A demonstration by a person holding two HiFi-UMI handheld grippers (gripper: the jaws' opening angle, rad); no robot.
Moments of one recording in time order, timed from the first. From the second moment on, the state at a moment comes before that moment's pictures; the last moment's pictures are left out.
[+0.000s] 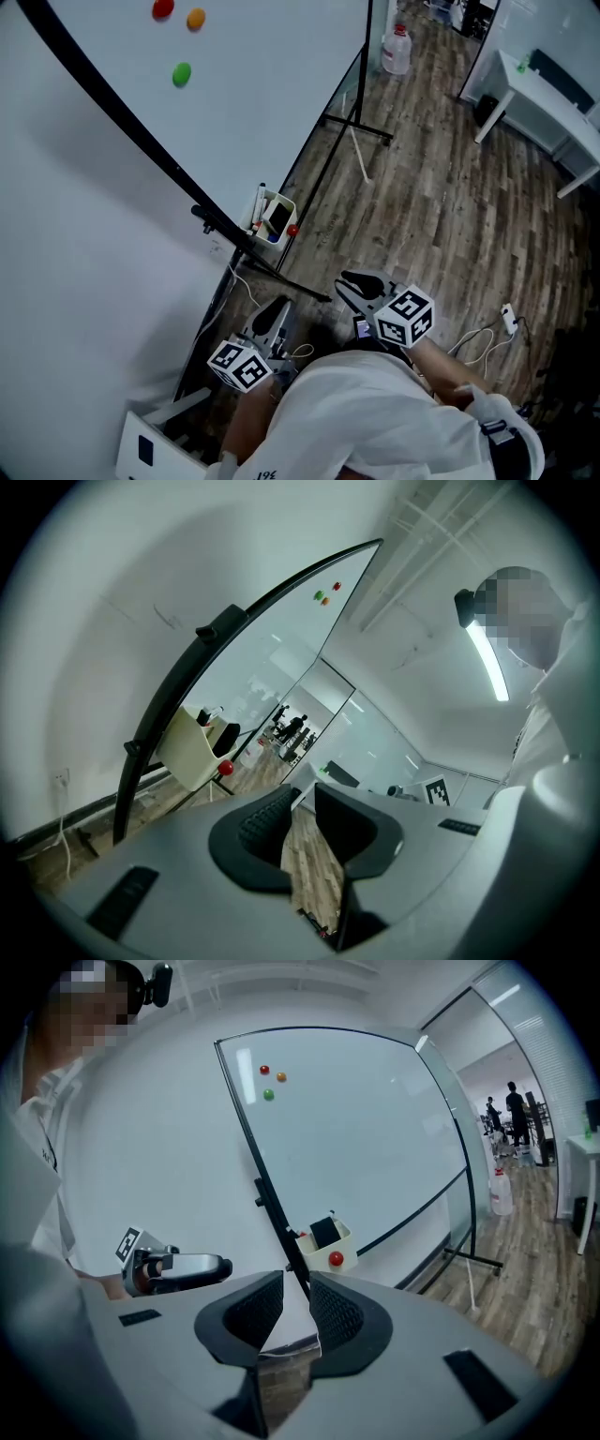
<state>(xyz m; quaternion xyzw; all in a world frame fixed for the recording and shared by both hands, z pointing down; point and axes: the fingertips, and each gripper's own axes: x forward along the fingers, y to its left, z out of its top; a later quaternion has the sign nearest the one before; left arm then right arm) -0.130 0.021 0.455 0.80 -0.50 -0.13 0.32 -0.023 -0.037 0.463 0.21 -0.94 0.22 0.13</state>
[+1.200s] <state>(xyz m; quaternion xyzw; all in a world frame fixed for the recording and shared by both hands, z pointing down) -0.107 -0.038 0.457 0.76 -0.56 -0.14 0.30 -0.005 -0.107 0.465 0.15 -0.96 0.20 0.16</state>
